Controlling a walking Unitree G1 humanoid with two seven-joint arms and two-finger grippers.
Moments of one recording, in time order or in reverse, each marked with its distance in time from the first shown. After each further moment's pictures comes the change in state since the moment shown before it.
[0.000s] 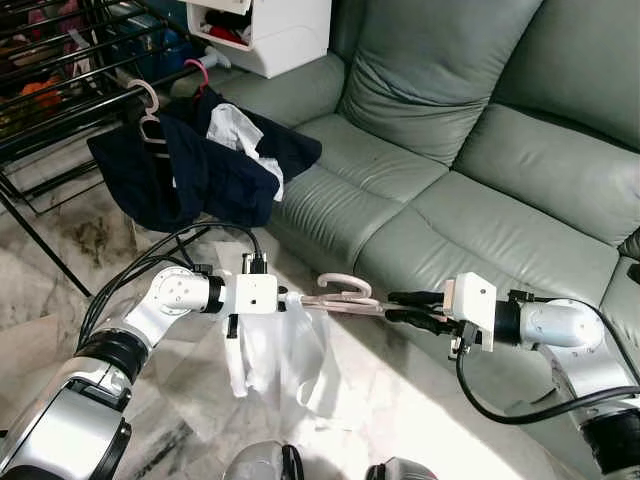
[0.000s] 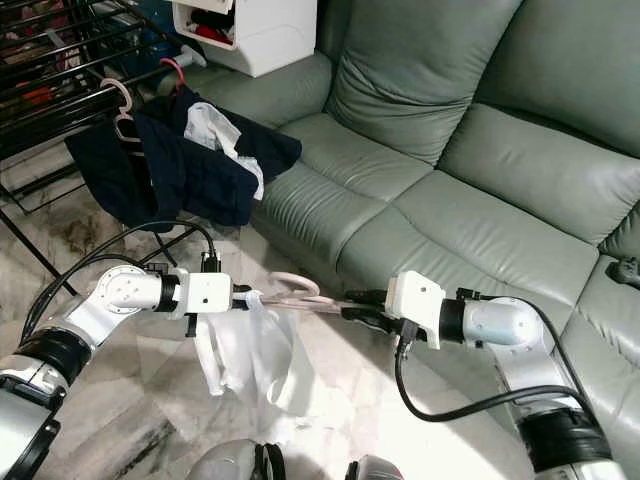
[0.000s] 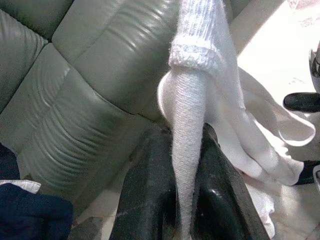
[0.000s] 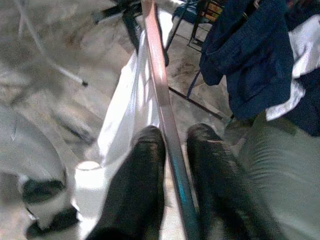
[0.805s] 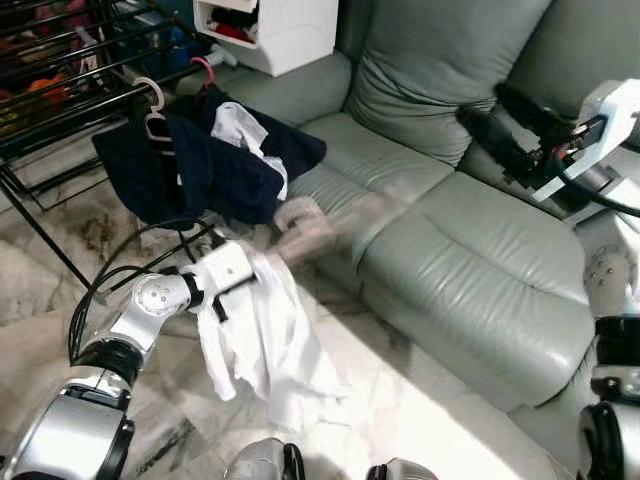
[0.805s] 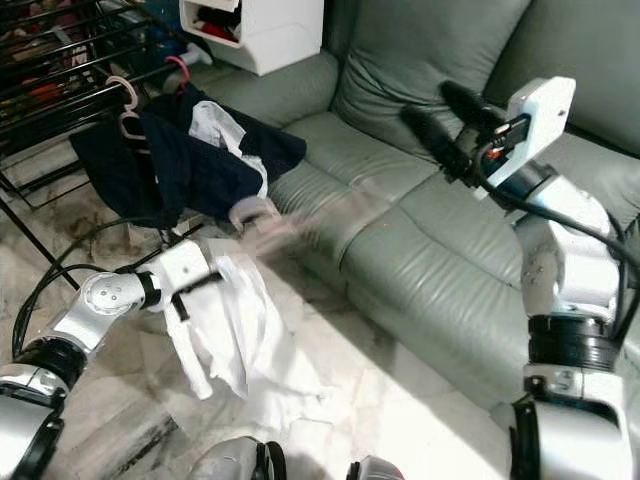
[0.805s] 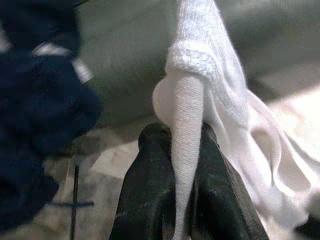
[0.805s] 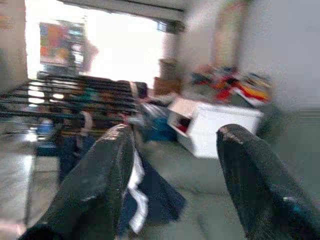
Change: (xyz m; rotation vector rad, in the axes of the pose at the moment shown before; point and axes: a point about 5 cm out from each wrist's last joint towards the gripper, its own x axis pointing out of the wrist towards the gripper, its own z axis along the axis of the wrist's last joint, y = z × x) left arm -0.014 0.006 -0.041 -0.456 0.127 0.436; right arm -0.050 -0.111 0.082 0.163 -0.479 -0.707
